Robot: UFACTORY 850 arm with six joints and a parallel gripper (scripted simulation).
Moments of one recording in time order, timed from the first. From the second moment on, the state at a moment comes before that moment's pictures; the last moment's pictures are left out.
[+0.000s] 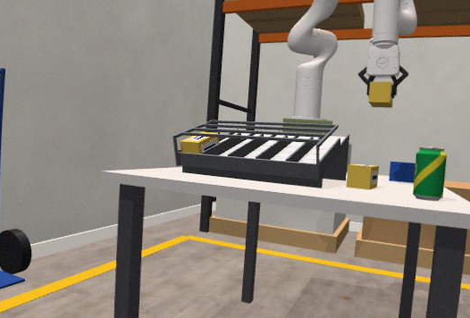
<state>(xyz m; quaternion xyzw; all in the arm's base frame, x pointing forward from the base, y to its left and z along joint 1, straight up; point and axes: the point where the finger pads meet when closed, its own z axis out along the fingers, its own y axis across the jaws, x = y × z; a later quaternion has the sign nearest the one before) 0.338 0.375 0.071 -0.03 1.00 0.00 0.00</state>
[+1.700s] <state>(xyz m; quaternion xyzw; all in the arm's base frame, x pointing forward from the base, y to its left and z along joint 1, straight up) 0.437 -0.021 0.074 -0.03 1.00 -0.01 0.01</state>
